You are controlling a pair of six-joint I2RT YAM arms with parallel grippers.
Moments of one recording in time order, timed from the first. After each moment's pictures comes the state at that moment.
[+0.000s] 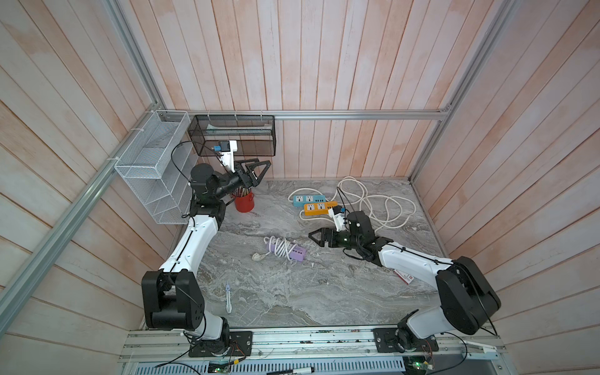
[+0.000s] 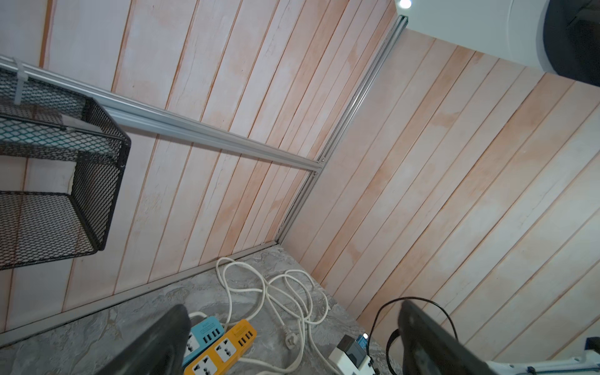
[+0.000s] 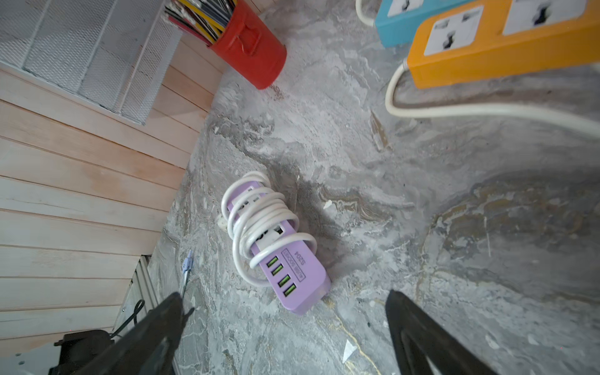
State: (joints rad) left arm -0.01 1.53 1.28 0.44 0.89 -0.62; right arm 0.61 1.51 0.81 0.11 -0.42 0.59
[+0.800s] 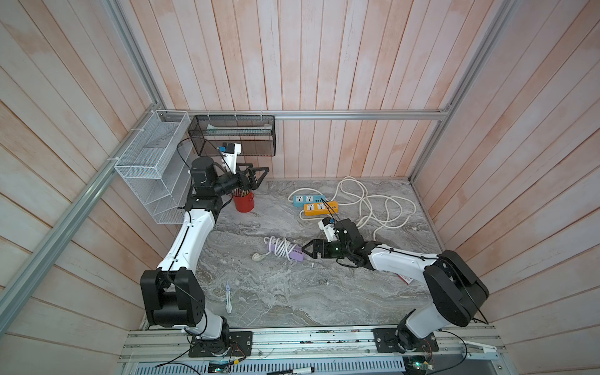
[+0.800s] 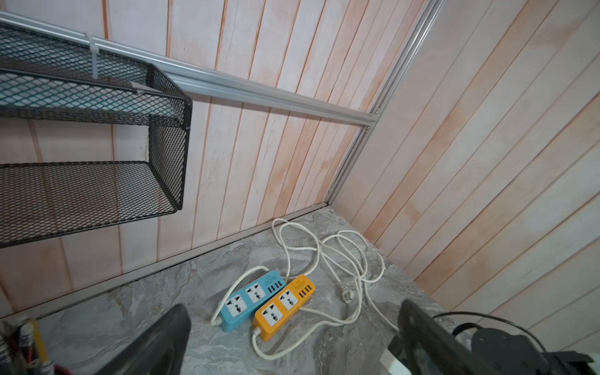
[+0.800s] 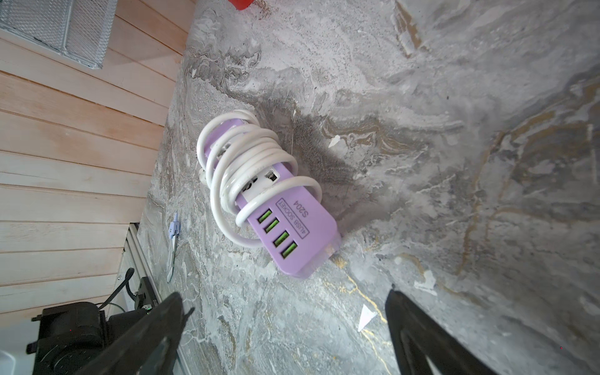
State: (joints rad) left arm -0.01 1.54 1.38 0.00 0.78 -0.18; right arm 0.68 1.56 0.80 0.07 -0.41 0.63
